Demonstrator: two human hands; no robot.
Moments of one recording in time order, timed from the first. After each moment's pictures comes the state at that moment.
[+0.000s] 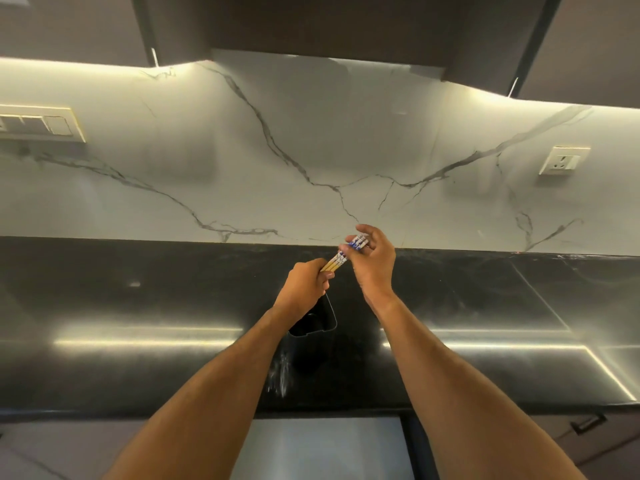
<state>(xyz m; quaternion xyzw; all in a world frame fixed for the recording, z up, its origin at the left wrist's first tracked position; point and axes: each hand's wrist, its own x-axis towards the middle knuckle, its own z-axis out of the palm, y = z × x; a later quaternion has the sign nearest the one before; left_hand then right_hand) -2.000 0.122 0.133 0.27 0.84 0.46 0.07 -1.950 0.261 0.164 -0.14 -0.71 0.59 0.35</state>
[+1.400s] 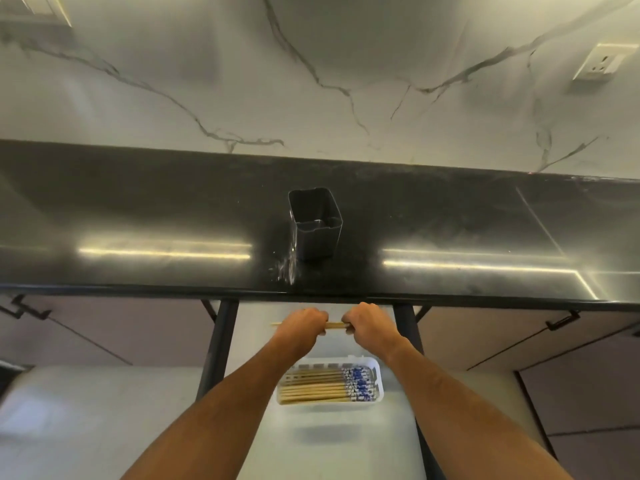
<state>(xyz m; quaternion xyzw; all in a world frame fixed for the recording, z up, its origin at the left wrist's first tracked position) -1.814 0.042 -0.054 0.36 0.91 0.09 0.17 -1.751 0.209 -0.022 -0.03 -0.98 0.08 -0.15</state>
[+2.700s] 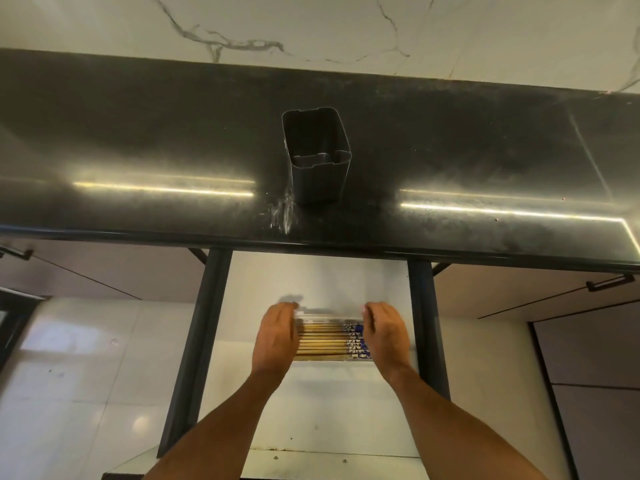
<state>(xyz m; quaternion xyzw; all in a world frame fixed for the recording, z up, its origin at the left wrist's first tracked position) -1.737 -0.005 -0.180 0.11 0.91 0.40 0.10 -1.673 0.221 -0.175 -0.18 -0.94 0.28 0.08</state>
